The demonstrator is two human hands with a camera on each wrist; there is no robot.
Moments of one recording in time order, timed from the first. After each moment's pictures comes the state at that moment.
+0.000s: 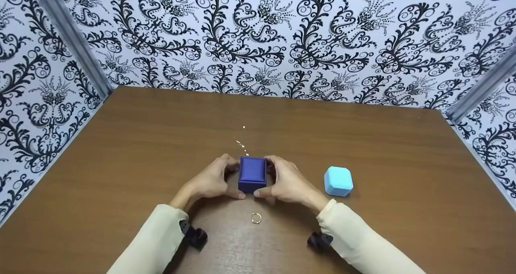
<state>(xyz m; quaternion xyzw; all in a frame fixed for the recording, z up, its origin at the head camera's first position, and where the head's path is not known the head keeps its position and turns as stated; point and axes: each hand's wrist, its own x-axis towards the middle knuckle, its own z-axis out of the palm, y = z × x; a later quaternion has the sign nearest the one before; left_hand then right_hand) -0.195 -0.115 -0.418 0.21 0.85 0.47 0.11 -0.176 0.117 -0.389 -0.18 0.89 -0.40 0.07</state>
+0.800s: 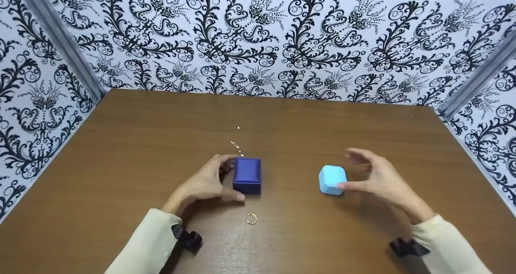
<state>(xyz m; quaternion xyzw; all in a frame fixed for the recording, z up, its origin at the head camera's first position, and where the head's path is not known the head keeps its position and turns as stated) -0.191 -0.113 -0.411 0.20 0.85 0.47 0.10 -0.156 0.294 -0.363 -0.14 0.92 -0.37 -0.03</state>
